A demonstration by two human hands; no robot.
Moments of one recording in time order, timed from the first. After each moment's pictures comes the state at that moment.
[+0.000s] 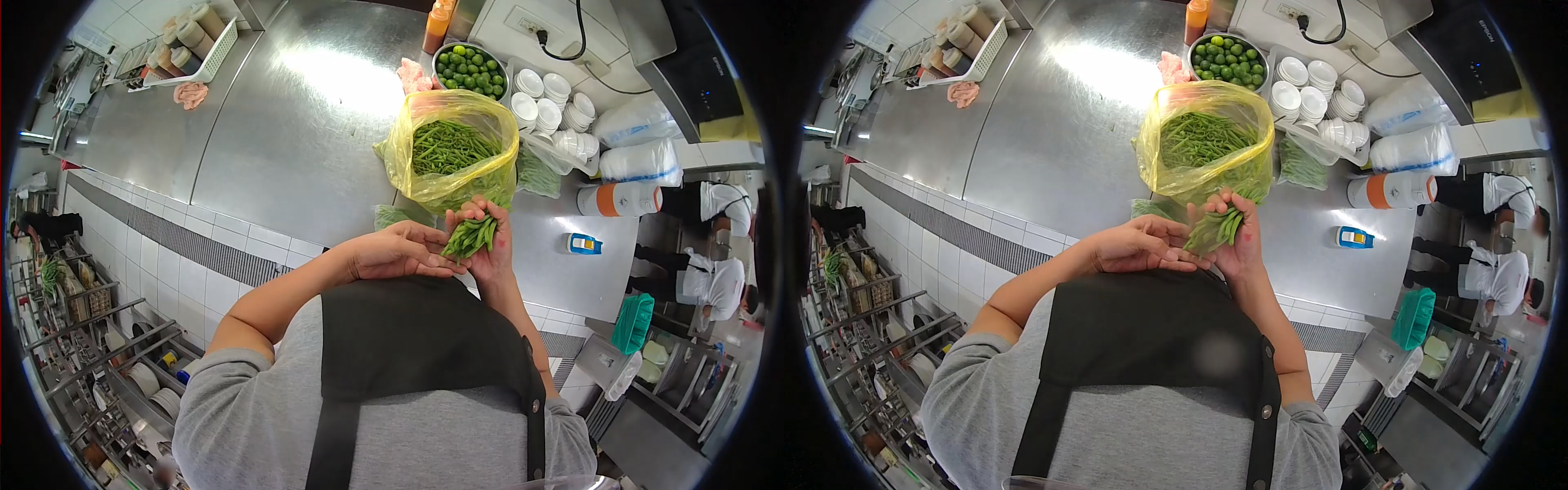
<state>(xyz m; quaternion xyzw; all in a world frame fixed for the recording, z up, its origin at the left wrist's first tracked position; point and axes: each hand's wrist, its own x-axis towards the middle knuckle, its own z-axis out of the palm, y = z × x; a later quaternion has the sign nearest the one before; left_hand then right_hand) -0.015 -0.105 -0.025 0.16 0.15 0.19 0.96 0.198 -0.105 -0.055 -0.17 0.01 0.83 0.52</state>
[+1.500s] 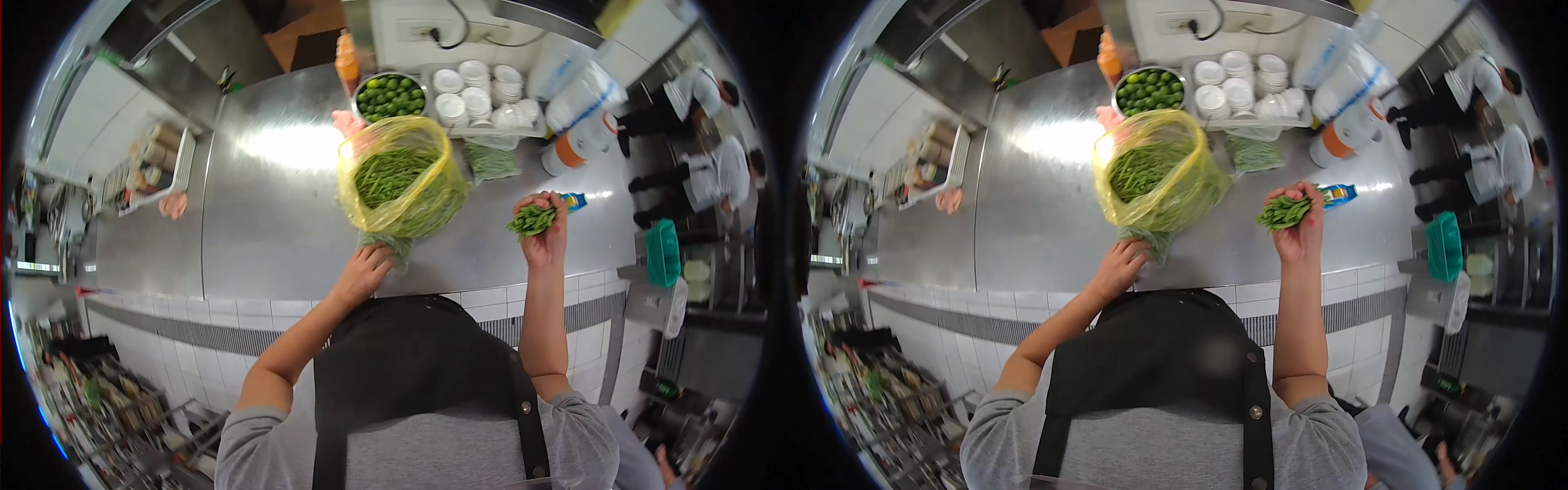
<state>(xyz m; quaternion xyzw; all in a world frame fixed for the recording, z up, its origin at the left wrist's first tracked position) -0.032 -0.112 -0.124 0.93 0.28 0.20 0.11 0.332 -0.130 -0.019 -0.15 0.09 0.60 0.78</state>
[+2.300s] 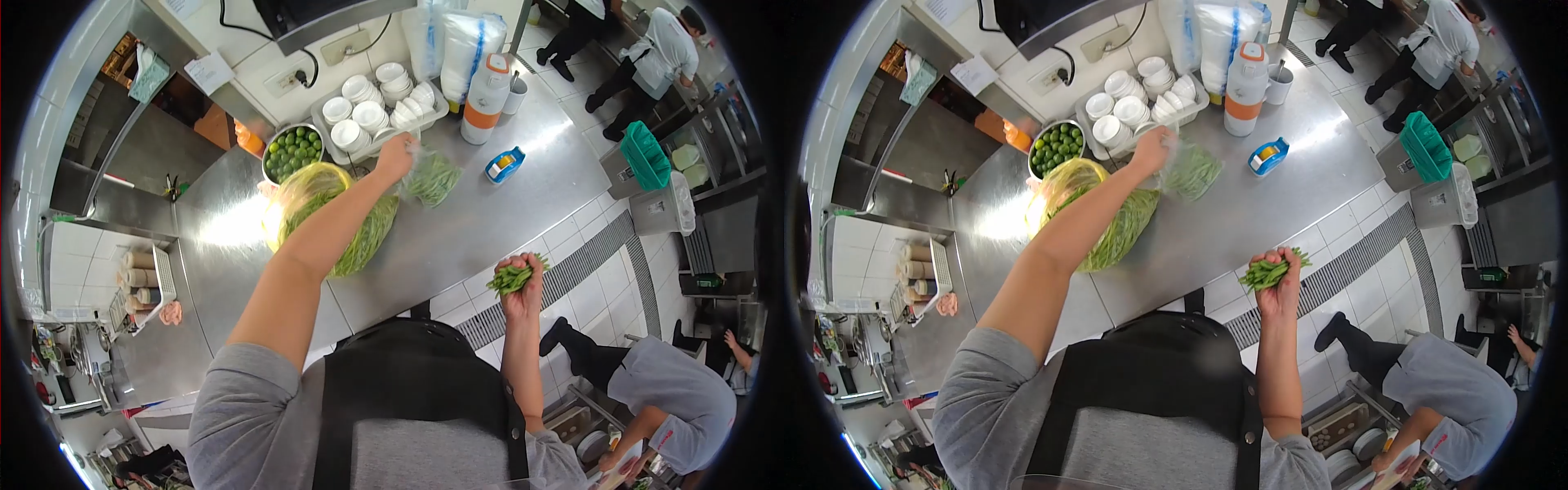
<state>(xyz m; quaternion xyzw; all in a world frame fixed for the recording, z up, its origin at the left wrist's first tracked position) 0.289 0.086 -0.112 0.82 0.33 0.17 0.43 0.346 -0.290 -0.090 -0.16 0.21 0.41 0.87</state>
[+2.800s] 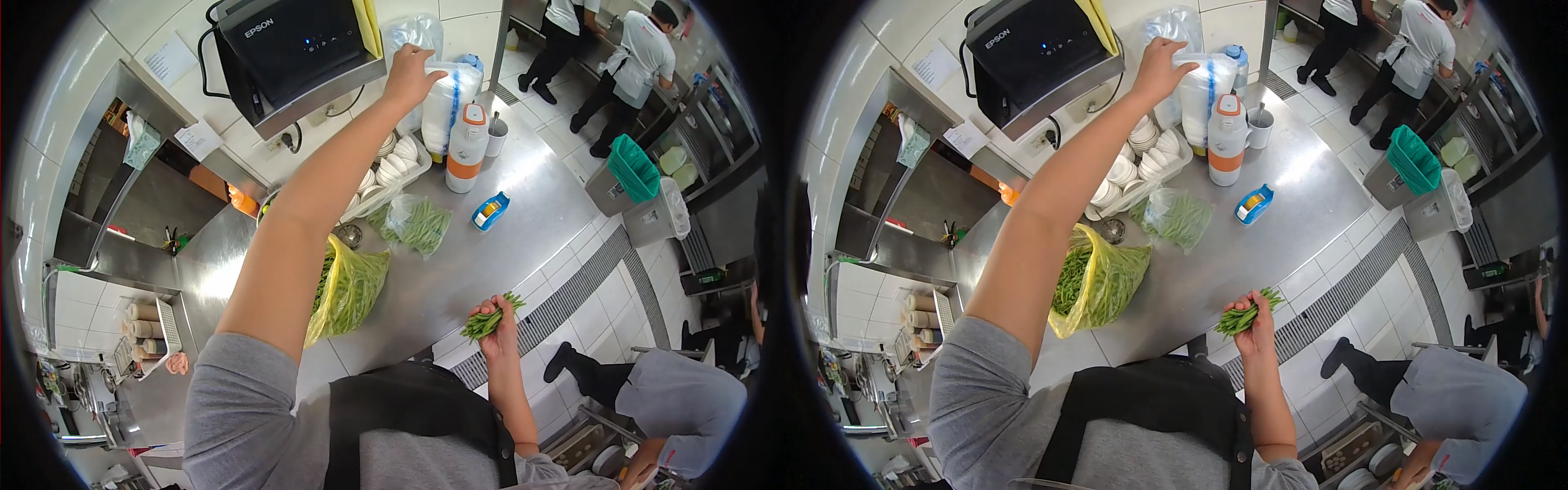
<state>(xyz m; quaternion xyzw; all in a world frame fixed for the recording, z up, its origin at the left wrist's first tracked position) 0.472 0.179 0.074 0.87 0.13 0.45 0.13 0.333 -0.263 -0.092 -0.23 0.22 0.44 0.84</state>
